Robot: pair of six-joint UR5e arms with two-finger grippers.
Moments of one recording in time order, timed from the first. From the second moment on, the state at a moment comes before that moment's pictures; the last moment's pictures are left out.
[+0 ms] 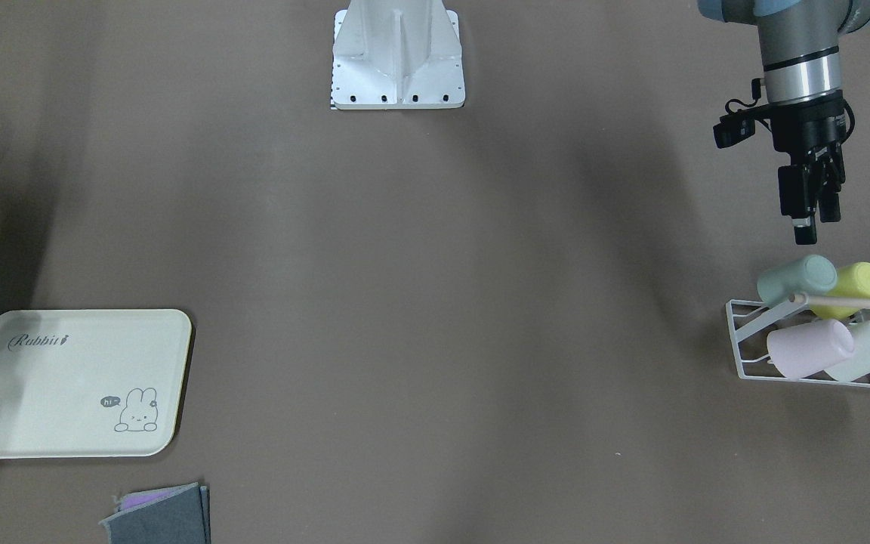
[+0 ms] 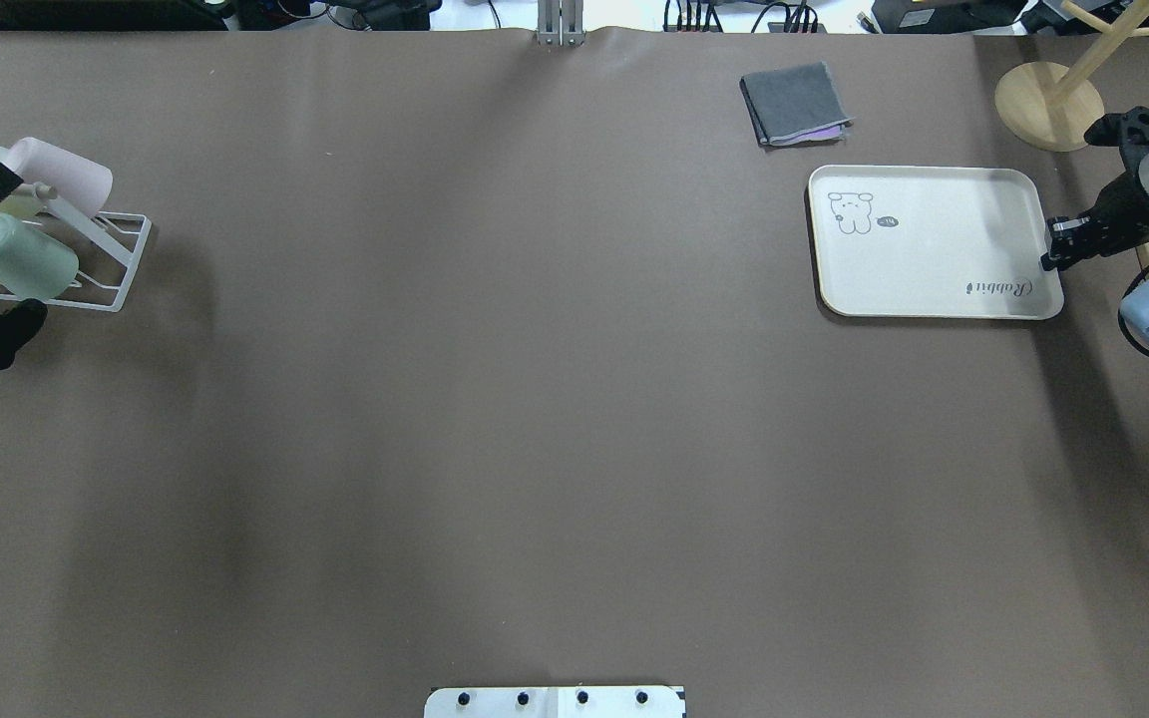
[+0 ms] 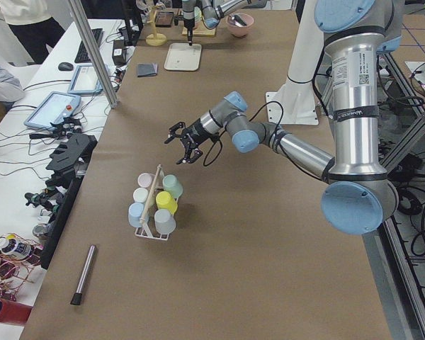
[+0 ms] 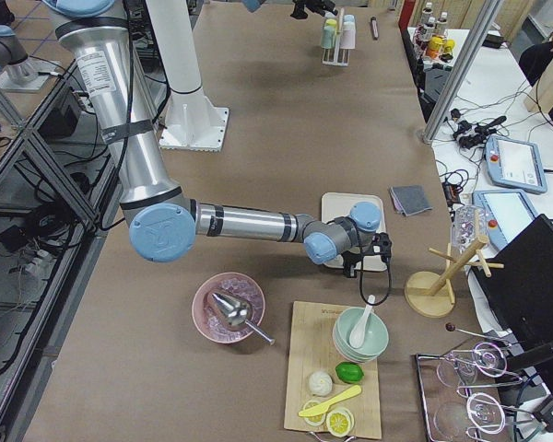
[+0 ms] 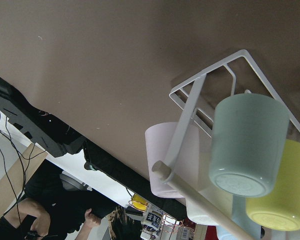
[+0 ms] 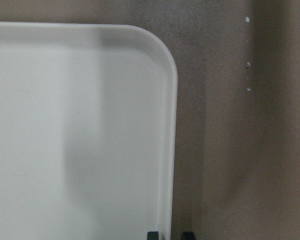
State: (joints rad) left arm -0.73 -1.42 -2.08 -2.05 -1.12 1.43; right arm 1.17 -1.28 1.14 -1.01 2.28 0.55
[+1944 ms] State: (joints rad) left arm -0.50 -1.40 -1.83 -2.18 -0.79 1.60; right arm 1.14 -1.19 1.39 -0.91 2.49 0.91
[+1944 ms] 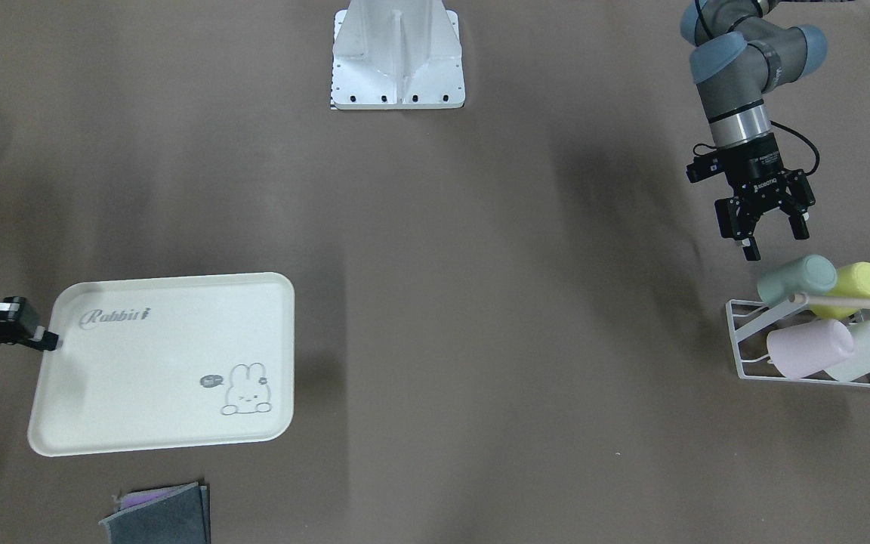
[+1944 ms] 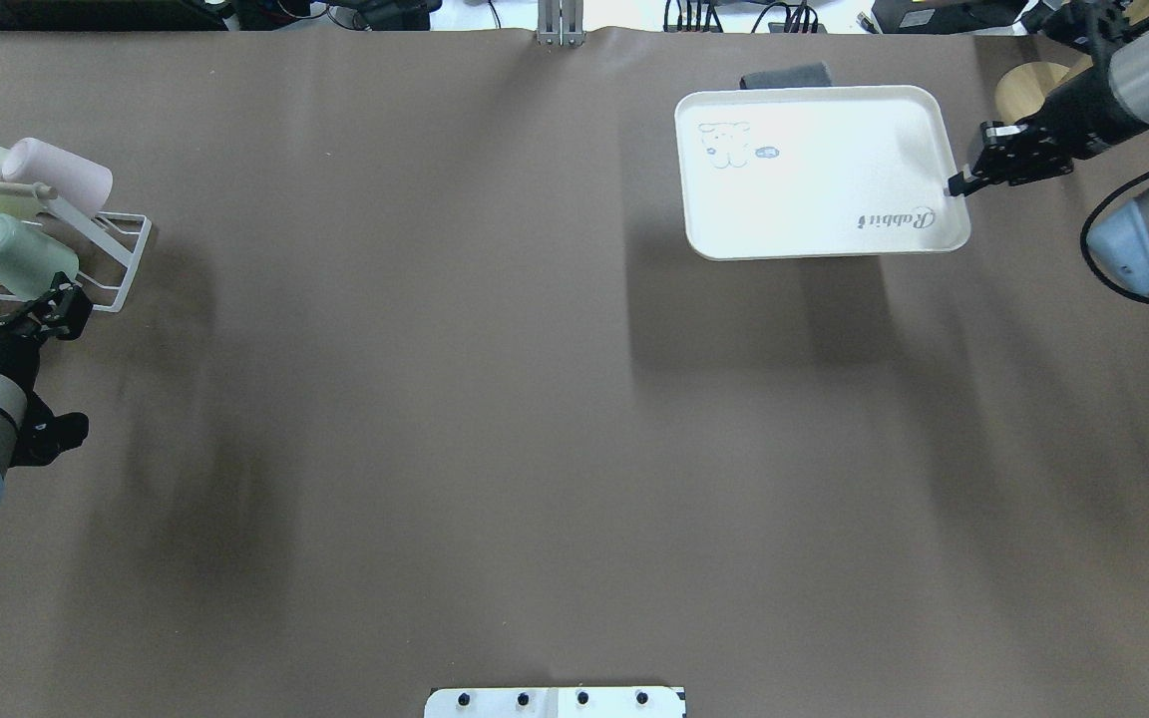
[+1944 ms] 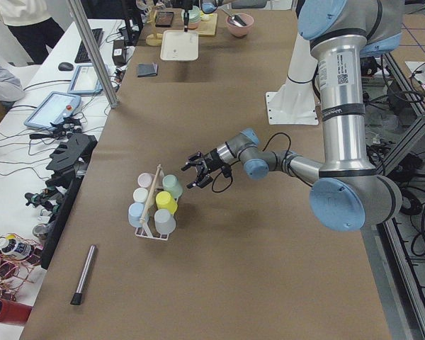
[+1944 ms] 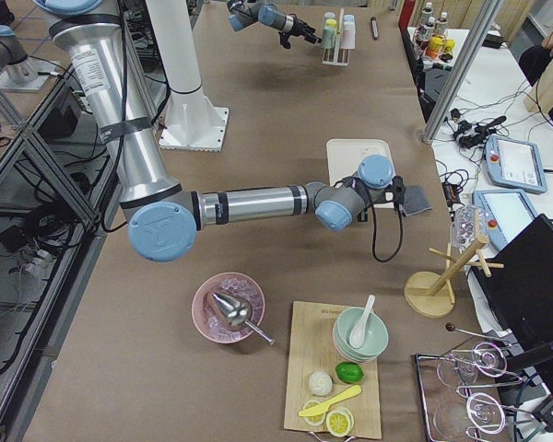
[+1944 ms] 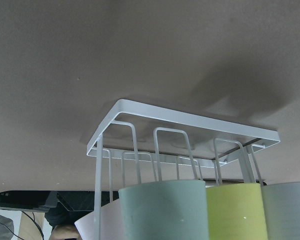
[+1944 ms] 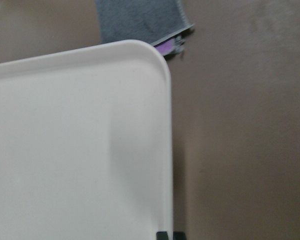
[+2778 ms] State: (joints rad) left arm -0.49 -1.41 -1.74 -2.30 -0.74 1.63; right arm 0.75 -1.05 1.45 -0.91 2.11 1.26
